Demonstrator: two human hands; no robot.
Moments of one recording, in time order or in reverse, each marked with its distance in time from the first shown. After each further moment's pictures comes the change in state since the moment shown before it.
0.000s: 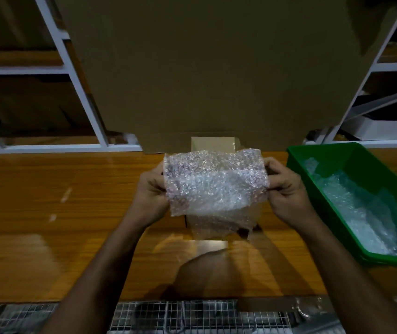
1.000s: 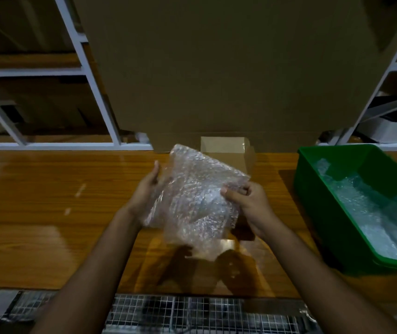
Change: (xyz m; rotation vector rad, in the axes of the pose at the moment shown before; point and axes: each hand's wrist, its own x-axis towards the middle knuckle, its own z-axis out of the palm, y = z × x) left_hand -0.006 -0.004 -0.019 -0.578 0.153 -0.879; right_hand -0.002 0.036 0.070 0.393 0.175 0.717
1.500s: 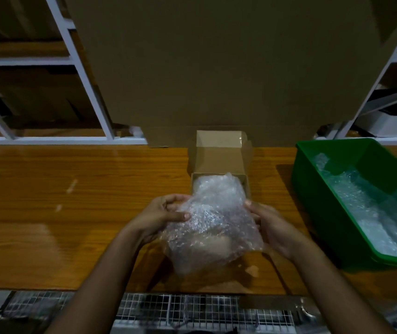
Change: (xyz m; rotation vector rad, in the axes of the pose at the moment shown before) left_hand 0.020 -0.062 -0.026 0.351 -0.024 -0.140; right_hand -0.030 0.019 -0.055 0.019 -0.166 0.348
